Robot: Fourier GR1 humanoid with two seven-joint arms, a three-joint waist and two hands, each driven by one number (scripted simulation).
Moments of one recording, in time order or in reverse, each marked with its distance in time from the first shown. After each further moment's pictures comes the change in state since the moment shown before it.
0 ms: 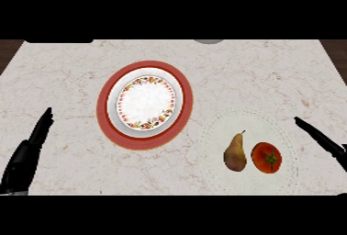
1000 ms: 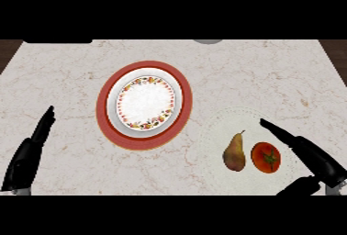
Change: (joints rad) left arm -0.020 -0.085 0.086 0.003 -0.102 -0.079 0.004; right arm -0.143 0.181 0.066 0.237 0.280 0.072 -0.079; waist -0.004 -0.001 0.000
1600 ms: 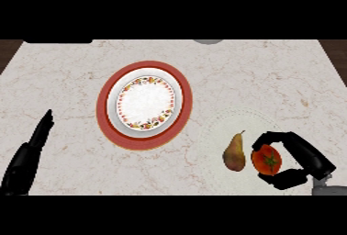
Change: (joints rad) left arm 0.039 -0.049 0.044 -0.054 -0.040 -0.048 0.009; right arm -0.056 0.074 -0.028 0.110 0.069 -0.023 -0.120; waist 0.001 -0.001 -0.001
